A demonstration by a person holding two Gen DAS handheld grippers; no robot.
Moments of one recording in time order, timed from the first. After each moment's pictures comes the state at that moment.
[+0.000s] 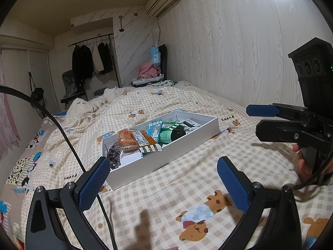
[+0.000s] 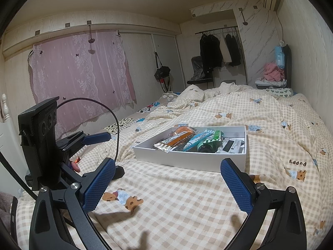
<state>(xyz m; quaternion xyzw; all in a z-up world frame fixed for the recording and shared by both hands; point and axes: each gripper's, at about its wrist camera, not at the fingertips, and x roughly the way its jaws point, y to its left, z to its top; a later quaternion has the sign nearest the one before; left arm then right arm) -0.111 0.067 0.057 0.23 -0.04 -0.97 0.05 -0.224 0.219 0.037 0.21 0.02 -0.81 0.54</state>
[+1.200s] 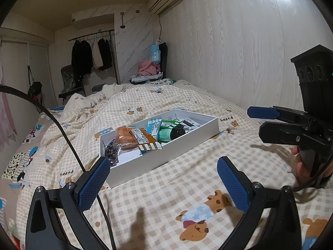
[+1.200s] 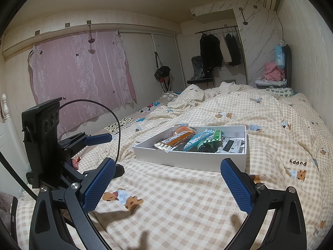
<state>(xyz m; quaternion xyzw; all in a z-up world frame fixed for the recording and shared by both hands) -0.115 0.061 0.056 0.24 -0.02 -0.97 0.04 -0.224 0.219 0.038 0.21 0.02 -0.81 0.54</state>
